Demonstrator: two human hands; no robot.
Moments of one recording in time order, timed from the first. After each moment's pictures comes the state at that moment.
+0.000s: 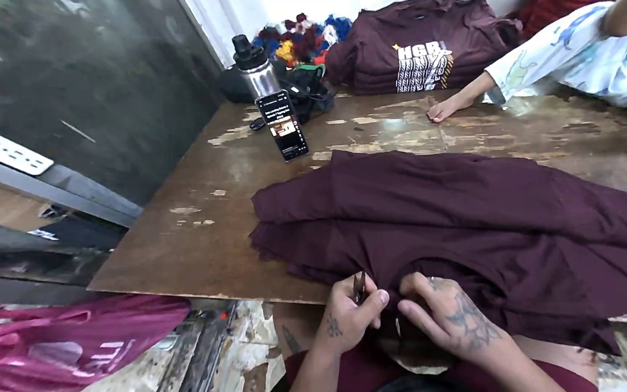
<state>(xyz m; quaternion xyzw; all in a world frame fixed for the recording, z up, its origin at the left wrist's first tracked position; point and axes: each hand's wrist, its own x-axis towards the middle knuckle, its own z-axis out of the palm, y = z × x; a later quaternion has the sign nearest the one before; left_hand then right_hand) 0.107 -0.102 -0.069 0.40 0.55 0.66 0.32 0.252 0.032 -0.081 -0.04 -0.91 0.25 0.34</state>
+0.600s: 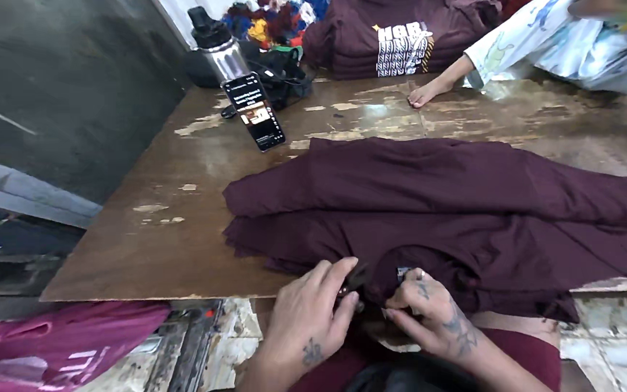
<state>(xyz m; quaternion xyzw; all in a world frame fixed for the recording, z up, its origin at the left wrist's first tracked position) 0.098 -0.117 -0.020 0.62 0.75 0.24 0.00 0.269 0.021 -0.095 -0.02 -0.85 0.32 0.41</state>
